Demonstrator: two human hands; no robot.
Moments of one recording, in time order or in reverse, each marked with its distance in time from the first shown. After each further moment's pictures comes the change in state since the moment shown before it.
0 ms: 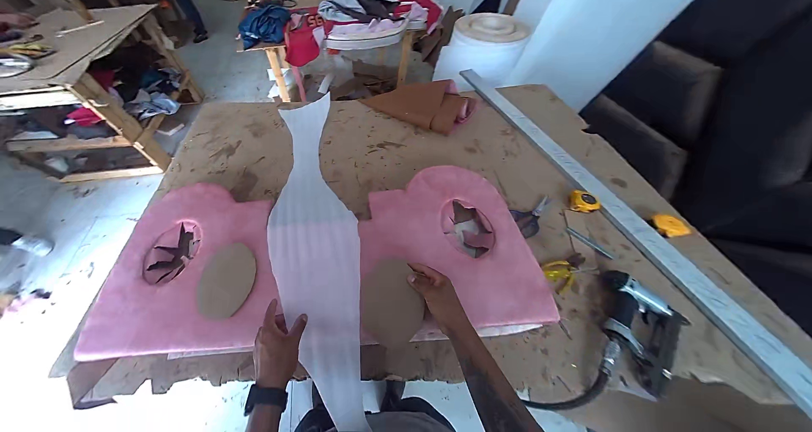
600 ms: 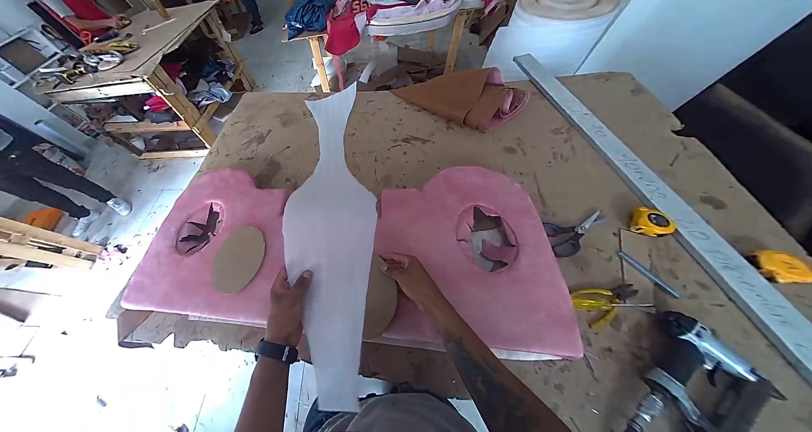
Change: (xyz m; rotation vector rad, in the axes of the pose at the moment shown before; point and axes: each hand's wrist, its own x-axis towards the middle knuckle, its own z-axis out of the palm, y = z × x) left_hand -0.011 0.097 0.016 -0.964 -0.066 0.043; right_hand 0.056 -0.017 0.027 -0.099 -0.384 0.099
